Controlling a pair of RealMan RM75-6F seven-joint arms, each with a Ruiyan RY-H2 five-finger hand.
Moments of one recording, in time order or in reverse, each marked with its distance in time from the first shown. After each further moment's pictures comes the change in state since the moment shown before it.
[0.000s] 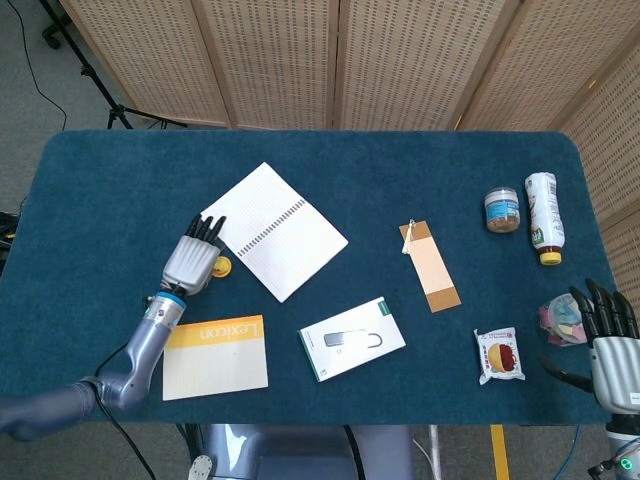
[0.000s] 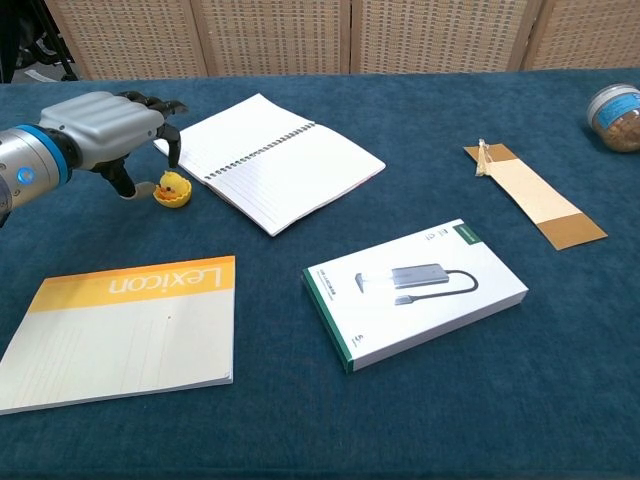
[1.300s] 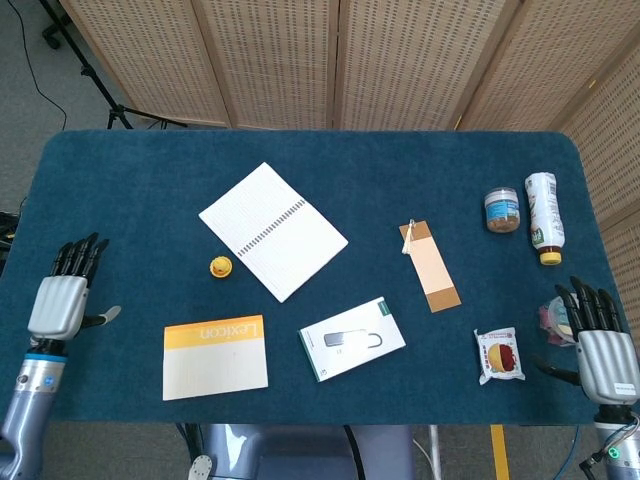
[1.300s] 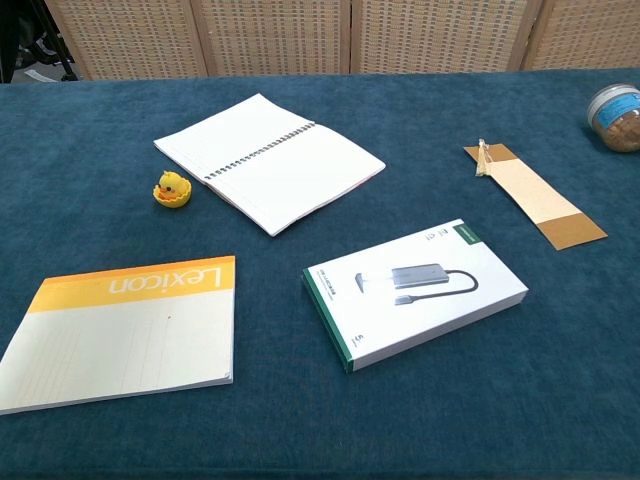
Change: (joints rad) left arm 0.456 0.264 0.114 -0.113 0.318 0.456 -0.682; right arm 0.032 -0.018 0.004 0.004 0.032 -0.074 -0.039
